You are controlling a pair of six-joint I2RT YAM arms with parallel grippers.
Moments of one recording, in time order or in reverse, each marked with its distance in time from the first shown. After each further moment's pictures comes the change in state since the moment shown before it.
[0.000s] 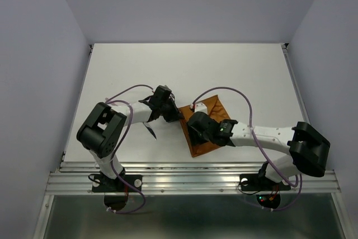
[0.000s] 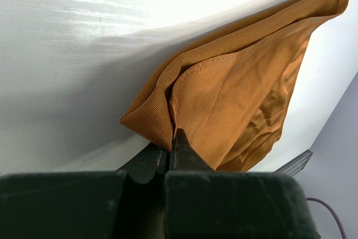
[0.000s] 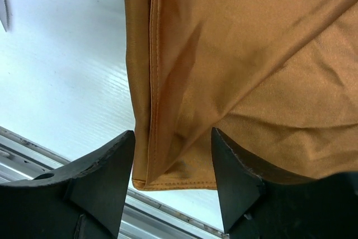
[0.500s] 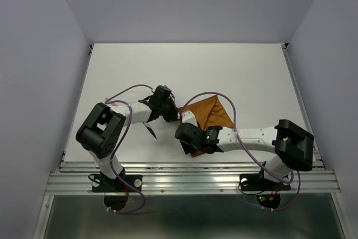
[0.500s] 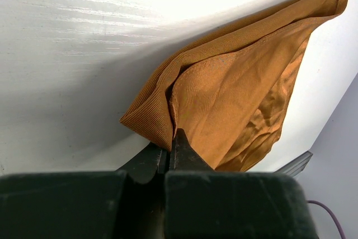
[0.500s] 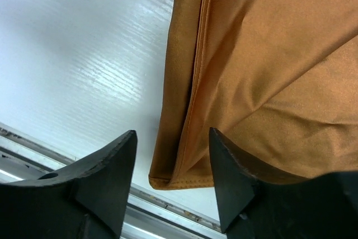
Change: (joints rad) left arm 0.000 -0.015 0.000 -0.013 -0.008 -0.003; right arm 0.151 0.128 0.082 -0.055 0.116 0.005
